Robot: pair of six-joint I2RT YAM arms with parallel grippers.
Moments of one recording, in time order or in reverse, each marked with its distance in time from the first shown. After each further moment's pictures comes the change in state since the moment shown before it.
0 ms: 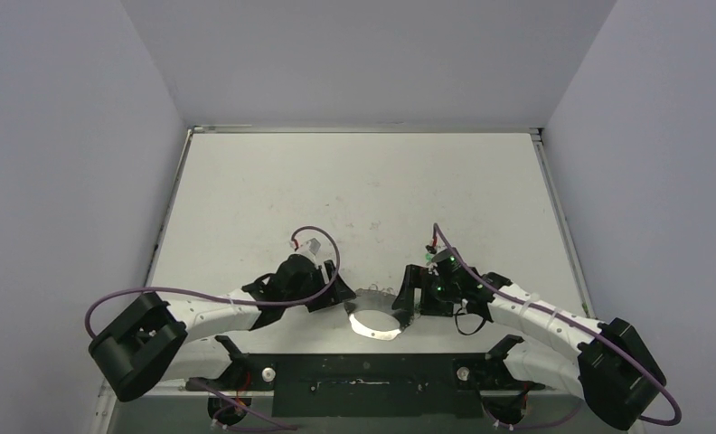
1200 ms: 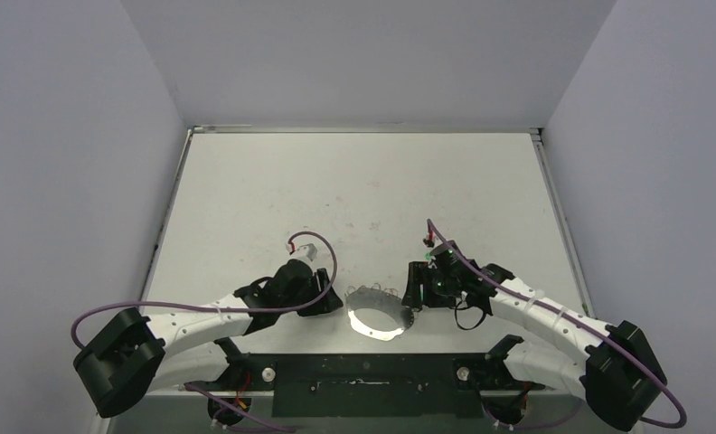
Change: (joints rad) left arm -0.042 -0.097 0.024 -0.223 -0.103 0.108; right arm 0.008 -0.022 0.100 -0.152 0.090 -0.143
